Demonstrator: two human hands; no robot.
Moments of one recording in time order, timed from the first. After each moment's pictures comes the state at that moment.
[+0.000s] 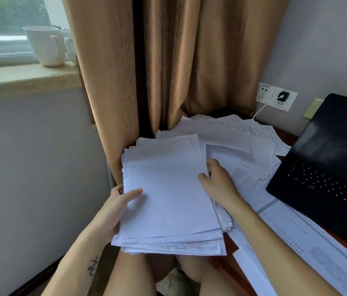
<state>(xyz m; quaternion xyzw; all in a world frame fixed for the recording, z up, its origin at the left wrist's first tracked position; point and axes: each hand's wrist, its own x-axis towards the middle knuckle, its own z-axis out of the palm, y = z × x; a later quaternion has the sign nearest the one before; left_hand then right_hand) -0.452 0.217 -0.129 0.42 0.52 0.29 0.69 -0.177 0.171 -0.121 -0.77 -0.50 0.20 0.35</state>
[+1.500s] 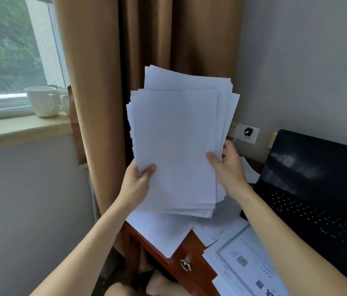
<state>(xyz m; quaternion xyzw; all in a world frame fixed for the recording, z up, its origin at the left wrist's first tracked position) -0.355 0.248 -0.038 0.65 0.28 0.50 0.50 -0.129 0.152 0.000 -0.55 -0.46 0.19 0.67</state>
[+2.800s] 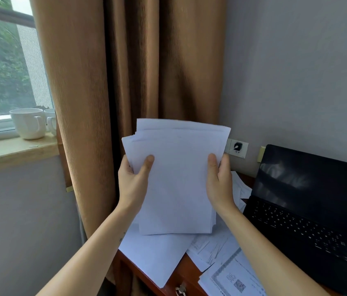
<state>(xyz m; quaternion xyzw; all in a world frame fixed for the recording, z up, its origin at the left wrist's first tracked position) -0.319 0.255 0.008 0.53 0.24 0.62 0.52 -0.140 0.166 0.007 -0.55 -0.43 0.04 0.71</state>
